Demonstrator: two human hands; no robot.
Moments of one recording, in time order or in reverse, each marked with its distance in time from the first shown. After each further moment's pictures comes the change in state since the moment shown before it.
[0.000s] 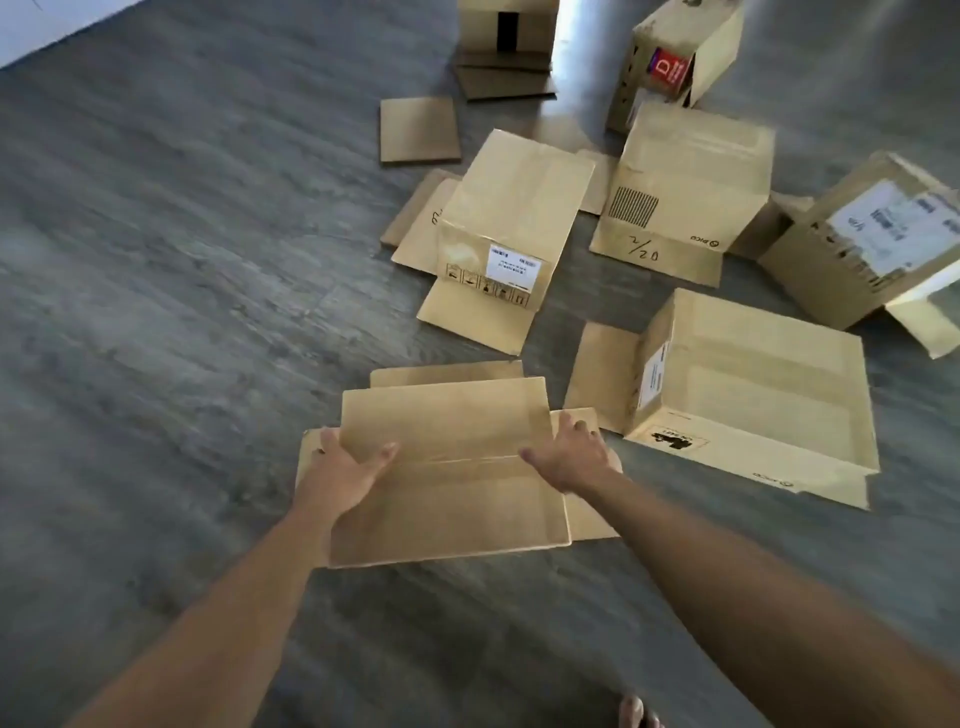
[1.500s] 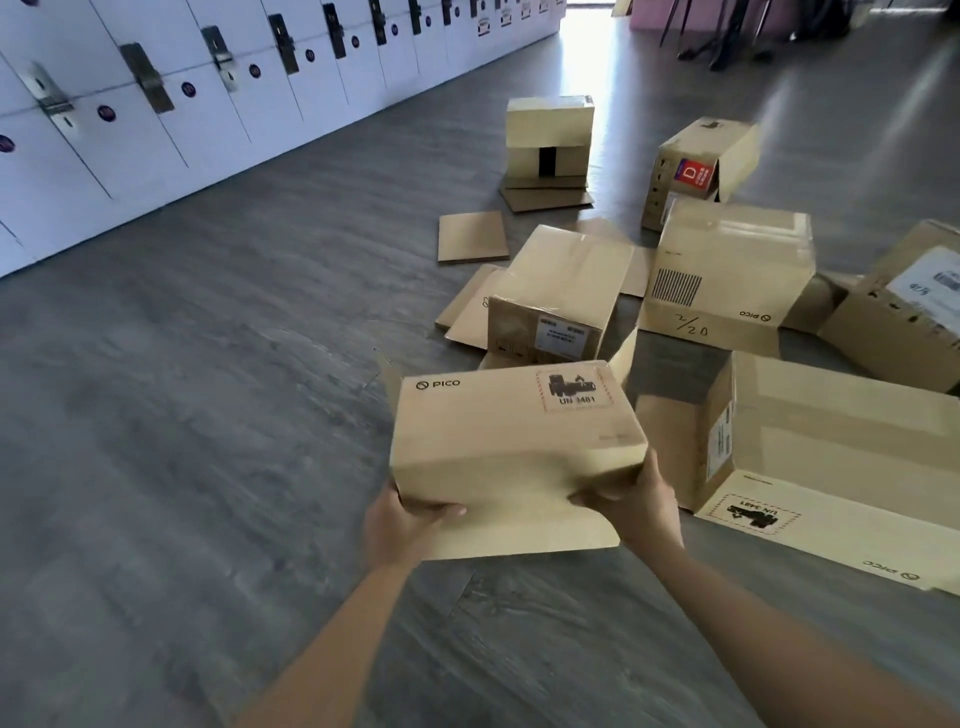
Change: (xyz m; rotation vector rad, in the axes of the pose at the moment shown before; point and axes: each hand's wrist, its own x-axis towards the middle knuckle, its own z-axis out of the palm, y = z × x) left_hand 0.010 -0.009 0.039 -0.515 0.334 0.301; right_hand 0.043 0.031 0.045 0.695 0.433 -0.242
